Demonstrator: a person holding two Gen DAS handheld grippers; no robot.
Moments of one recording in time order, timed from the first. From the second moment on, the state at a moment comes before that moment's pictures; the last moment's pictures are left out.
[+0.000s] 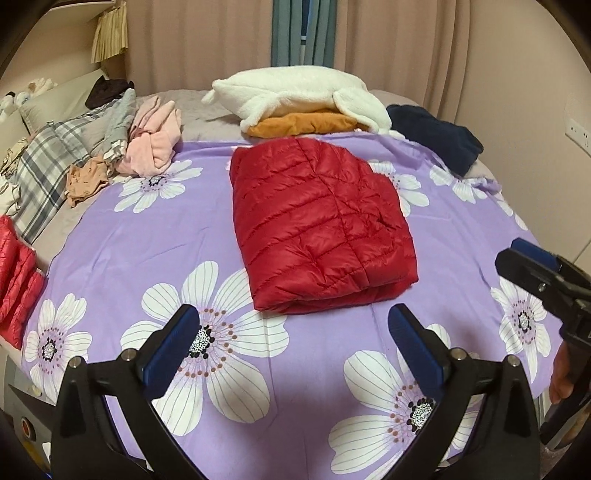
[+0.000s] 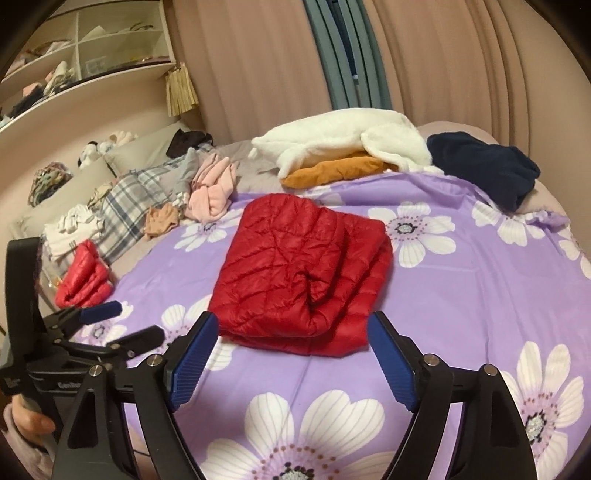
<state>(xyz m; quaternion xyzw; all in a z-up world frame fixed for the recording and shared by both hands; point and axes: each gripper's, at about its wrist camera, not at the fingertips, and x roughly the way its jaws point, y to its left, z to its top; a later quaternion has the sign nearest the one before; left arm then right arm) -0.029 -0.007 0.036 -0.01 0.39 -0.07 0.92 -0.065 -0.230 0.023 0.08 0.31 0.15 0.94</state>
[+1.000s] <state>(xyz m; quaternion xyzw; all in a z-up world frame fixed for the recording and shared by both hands) -0.039 -0.002 0.075 -0.01 0.37 -0.05 0.93 -0.072 -0.228 0.044 0.08 0.29 0.13 0.95</state>
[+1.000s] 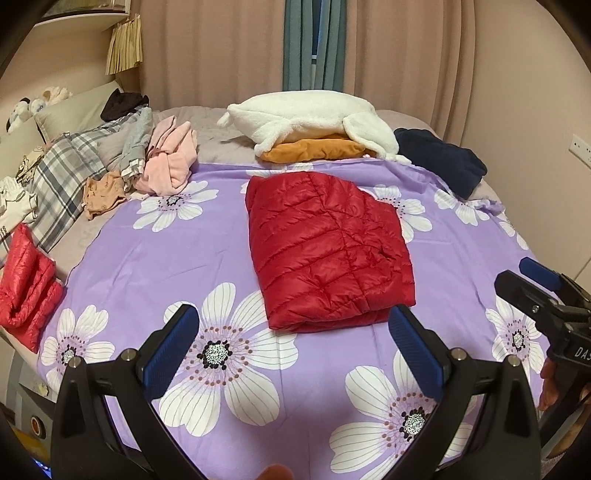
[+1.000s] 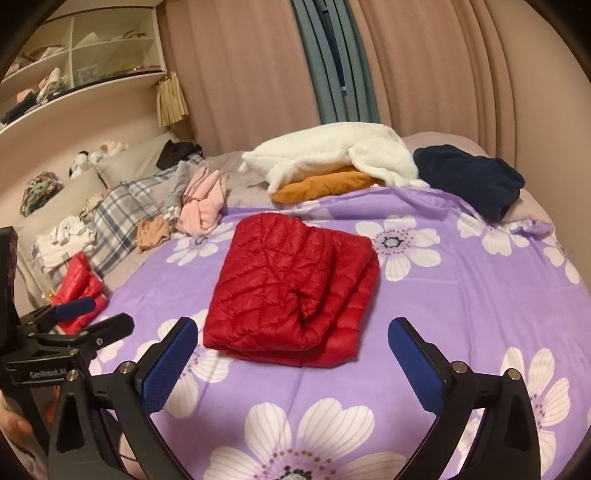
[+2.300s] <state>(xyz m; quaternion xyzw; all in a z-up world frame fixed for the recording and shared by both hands) -0.026 -0.002 0.061 -0.01 0.40 -0.05 0.92 -0.067 -0.213 0.036 0.05 0.32 0.12 0.94</state>
